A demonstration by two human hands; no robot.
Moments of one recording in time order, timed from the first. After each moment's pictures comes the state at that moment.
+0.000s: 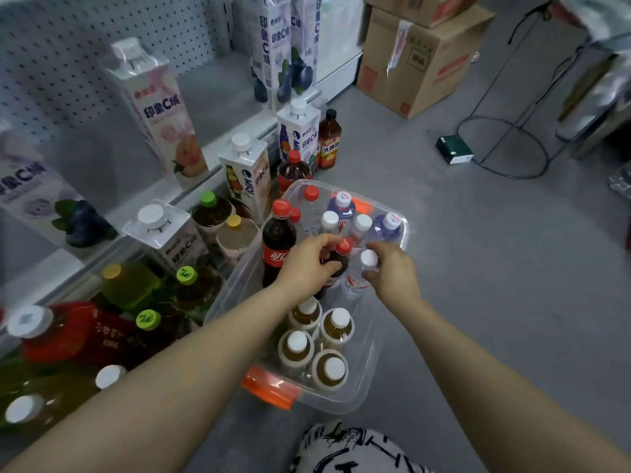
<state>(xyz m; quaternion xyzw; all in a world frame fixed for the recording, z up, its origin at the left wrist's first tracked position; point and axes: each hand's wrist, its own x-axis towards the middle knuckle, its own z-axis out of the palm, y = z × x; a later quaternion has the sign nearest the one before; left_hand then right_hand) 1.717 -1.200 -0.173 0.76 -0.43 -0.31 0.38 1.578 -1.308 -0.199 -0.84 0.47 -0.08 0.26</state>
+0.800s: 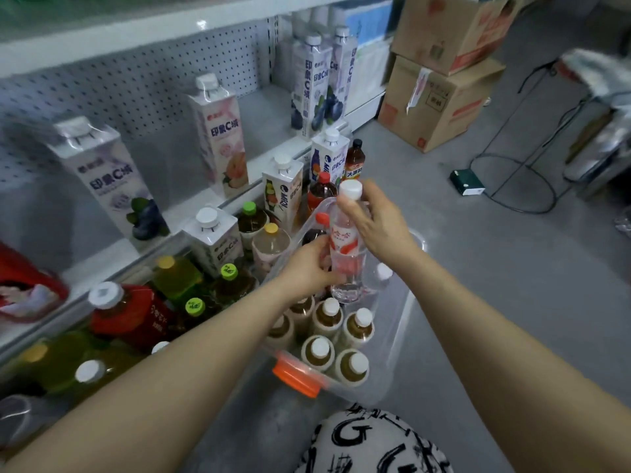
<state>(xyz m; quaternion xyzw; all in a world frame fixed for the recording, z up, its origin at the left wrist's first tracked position) 1.740 -1.141 -0.131 0.73 -0.37 -0.40 0.42 1.649 -1.257 -0.070 -0.84 0.28 -0.21 0.41</state>
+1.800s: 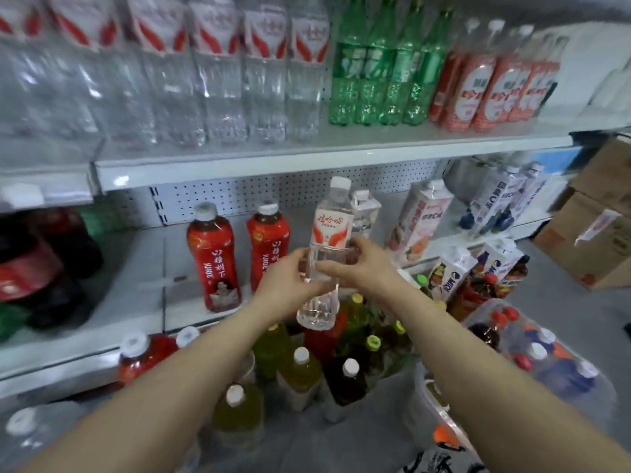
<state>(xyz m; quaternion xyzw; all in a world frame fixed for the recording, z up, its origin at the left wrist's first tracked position) 1.871 -0.812 -0.041 0.84 -0.20 -0.11 0.49 1.834 -0.977 -0.022 -0.85 0.10 -0.04 0.51</state>
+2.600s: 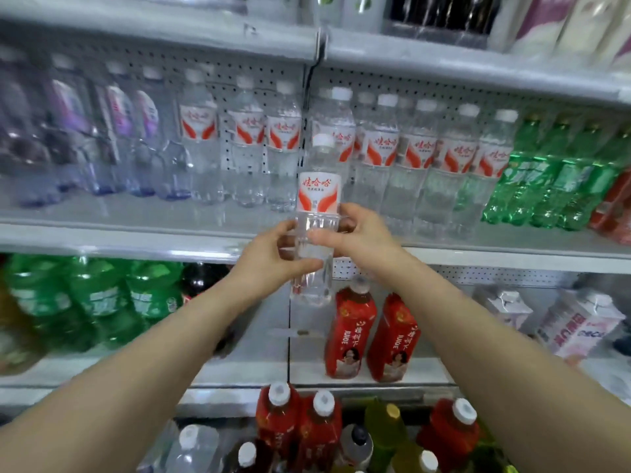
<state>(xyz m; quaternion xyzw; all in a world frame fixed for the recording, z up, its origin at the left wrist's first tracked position) 1.929 -0.553 0.078 0.81 -0.11 0.06 0.57 1.948 -0.731 0.117 -0.84 -0.13 -0.04 0.52</state>
